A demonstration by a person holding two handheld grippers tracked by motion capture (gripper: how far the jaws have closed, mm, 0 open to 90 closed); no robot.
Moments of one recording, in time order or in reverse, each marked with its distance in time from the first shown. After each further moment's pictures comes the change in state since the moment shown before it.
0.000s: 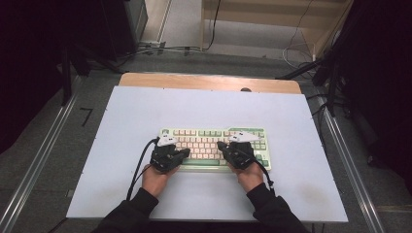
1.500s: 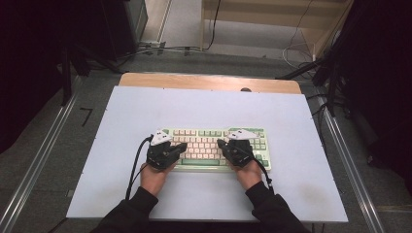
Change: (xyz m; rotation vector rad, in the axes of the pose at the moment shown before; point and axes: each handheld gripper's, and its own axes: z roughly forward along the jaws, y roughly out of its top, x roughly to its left) left arm 0.005 0.005 -0.012 -0.109 0.028 -0.037; right arm -0.004 0.002 0.011 0.009 -0.027 0.013
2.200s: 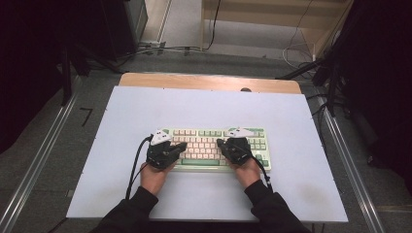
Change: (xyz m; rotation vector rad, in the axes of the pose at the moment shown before) left arm 0.001 0.000 0.002 0.005 0.002 -0.003; right arm -0.003 0.001 0.010 0.033 -0.010 0.001
